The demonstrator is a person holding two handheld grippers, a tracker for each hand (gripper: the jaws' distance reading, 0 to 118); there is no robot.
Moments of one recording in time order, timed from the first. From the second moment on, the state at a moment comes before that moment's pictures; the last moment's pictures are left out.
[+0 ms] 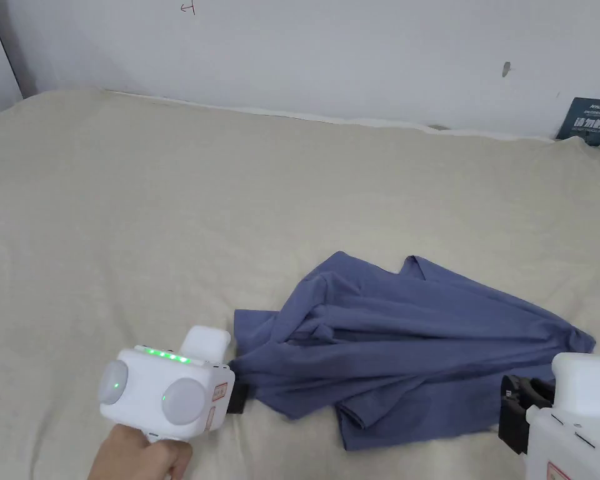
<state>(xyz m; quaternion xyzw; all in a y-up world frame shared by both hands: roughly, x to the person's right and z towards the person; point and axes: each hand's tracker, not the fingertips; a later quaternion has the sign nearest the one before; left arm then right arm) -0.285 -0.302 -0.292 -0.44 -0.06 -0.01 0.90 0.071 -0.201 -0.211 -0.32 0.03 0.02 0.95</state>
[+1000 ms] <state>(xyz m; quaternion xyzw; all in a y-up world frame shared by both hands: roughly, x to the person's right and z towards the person) -0.321 -0.314 -0.291 -0.47 -0.15 0.11 0.86 -0.126 -0.292 -0.579 -0.53 0.11 0.18 0.82</state>
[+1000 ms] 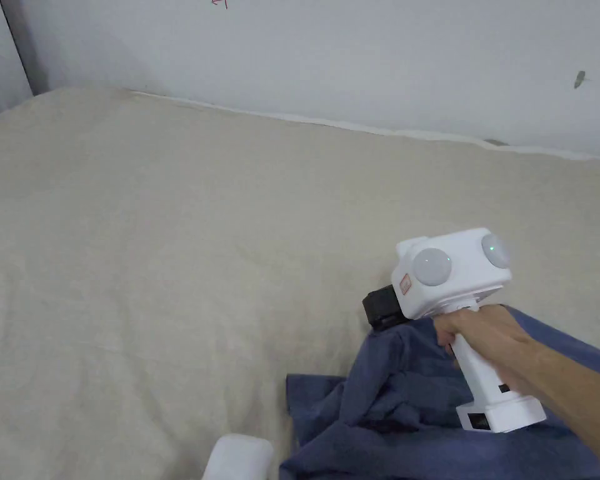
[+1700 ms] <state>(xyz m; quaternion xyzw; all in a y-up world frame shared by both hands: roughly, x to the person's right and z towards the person) -0.317 -0.206 -0.287 -0.42 -0.11 0.09 0.90 0.033 -0.081 -0.459 -0.36 0.04 0.11 0.93</state>
